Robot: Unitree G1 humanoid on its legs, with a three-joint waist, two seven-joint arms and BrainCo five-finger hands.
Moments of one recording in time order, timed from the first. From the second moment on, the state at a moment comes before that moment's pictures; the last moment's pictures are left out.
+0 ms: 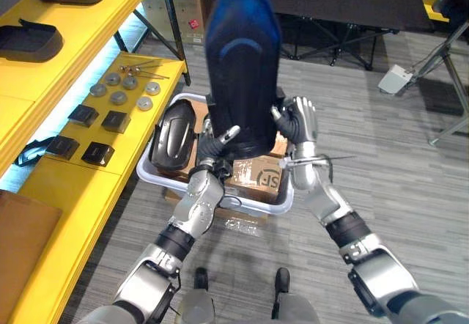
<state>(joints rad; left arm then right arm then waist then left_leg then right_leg) -0.55 0.11 -0.35 0.37 -0.86 -0.29 0.46 -0.57 -0.24 0.38 0.39 -0.52 -0.07 -0.60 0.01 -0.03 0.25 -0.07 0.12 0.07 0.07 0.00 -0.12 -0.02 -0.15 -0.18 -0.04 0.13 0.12</state>
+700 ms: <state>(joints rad) -0.63 0.07 -0.52 0.22 -0.61 -0.20 0.23 -0.52 -0.16 0.57 0.43 -0.50 -0.11 -0.56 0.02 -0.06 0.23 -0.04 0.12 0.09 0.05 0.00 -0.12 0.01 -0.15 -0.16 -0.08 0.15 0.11</state>
